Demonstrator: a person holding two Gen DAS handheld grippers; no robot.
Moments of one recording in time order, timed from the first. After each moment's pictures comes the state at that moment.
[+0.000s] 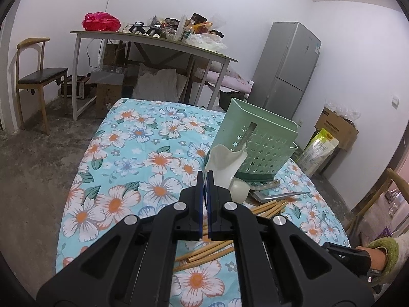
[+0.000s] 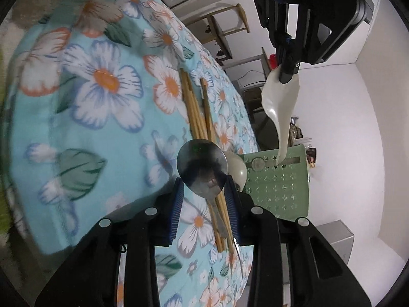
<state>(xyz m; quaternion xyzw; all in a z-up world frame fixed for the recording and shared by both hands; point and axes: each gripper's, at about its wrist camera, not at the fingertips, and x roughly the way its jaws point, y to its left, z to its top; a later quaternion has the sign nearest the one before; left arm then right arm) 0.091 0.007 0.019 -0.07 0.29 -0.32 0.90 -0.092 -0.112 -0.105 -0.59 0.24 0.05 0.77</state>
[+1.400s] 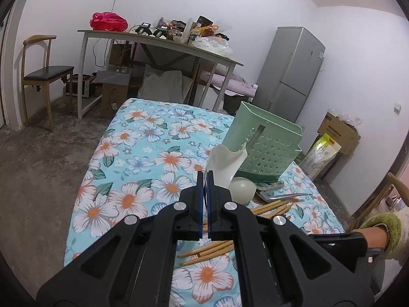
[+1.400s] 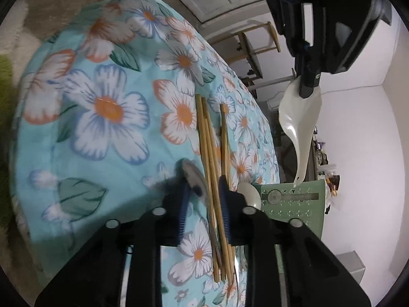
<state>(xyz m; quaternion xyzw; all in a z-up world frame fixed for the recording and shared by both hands) 0.089 0.022 0.025 -0.08 0.29 -0.31 0.90 -0.059 -0.104 -0.095 -0.61 0.24 0.15 0.74</state>
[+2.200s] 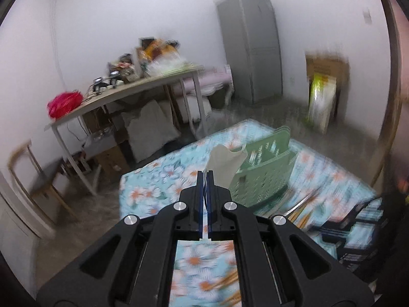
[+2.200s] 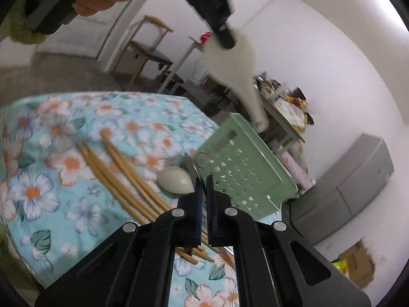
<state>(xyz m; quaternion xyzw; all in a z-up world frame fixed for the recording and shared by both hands) 0.122 -0.089 0.132 0.22 0.22 -0.35 0.88 -0.030 -0.181 0.006 -0.33 0.24 -0.01 0.91</state>
